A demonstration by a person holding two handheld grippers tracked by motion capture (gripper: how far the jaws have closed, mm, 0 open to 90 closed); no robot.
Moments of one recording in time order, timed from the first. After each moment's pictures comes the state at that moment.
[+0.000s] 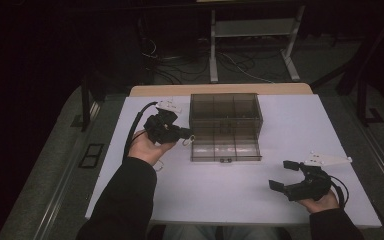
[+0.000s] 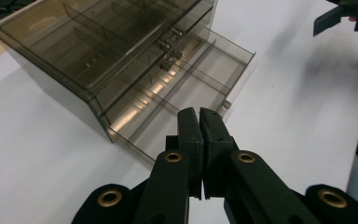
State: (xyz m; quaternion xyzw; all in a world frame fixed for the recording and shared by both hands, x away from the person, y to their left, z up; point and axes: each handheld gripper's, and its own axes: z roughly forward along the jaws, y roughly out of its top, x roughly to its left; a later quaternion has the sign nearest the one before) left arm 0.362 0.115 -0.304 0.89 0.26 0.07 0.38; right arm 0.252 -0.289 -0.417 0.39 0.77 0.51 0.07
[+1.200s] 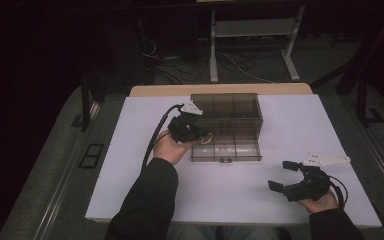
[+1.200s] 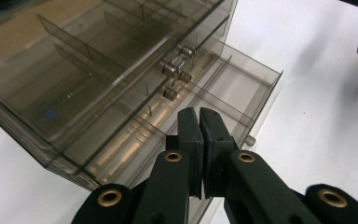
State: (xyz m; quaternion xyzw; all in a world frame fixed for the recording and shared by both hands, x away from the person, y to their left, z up) left arm 0.390 0.071 -0.352 0.88 0.26 0.08 0.39; right arm 0.253 -0.288 -0.418 0.38 0.77 0.50 0.07
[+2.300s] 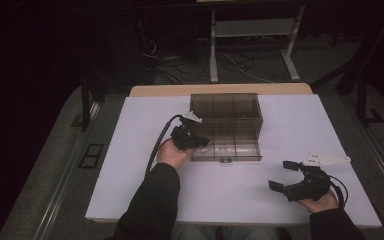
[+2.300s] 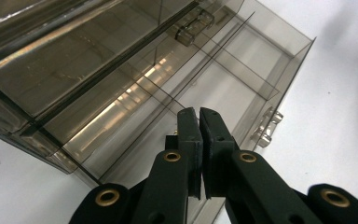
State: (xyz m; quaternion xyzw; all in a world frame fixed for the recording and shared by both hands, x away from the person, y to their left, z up) left arm 0.408 0.073 -0.404 0.88 0.31 0.02 0.37; right arm 0.254 -0.289 -0.418 0.38 0.77 0.50 0.07
